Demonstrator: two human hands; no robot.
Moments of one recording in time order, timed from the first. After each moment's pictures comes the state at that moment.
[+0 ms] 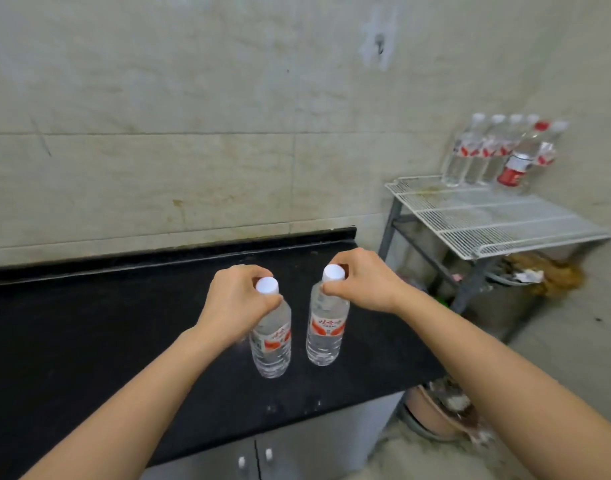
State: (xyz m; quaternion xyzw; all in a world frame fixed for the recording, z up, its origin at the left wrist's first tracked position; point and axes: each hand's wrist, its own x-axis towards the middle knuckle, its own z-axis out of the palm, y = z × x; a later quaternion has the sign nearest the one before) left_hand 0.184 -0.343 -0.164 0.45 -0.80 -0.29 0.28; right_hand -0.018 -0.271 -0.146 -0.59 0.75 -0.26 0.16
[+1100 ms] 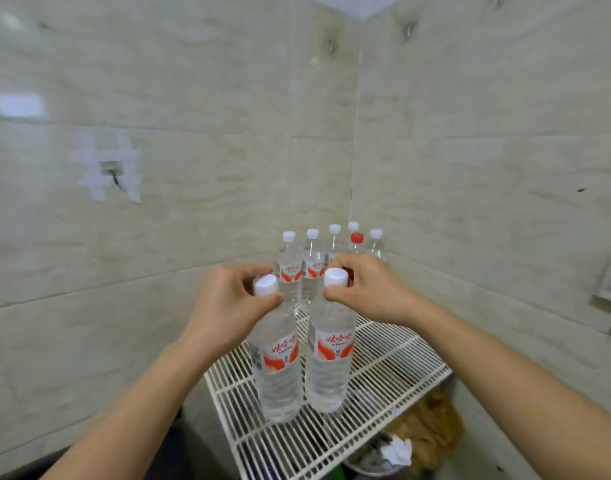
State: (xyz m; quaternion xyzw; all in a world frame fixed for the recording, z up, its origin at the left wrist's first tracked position) left_hand -0.336 -0.380 -0.022 0.23 -0.83 -0.34 0.38; right_hand -0.510 -0.258 -0.015 -0.53 0.76 -0.36 -0.02
